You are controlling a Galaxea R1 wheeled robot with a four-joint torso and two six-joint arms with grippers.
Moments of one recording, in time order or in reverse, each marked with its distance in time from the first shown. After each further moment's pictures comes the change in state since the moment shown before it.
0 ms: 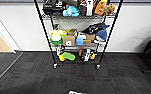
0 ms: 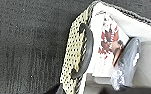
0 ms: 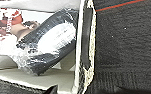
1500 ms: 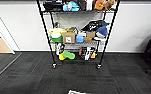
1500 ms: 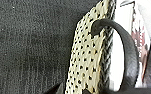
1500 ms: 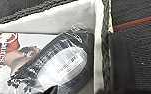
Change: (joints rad) left arm -0.016 0.010 -0.006 -0.003 0.036 0.000; right arm 0.092 0.006 0.057 0.117 -0.007 0.000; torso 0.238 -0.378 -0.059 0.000
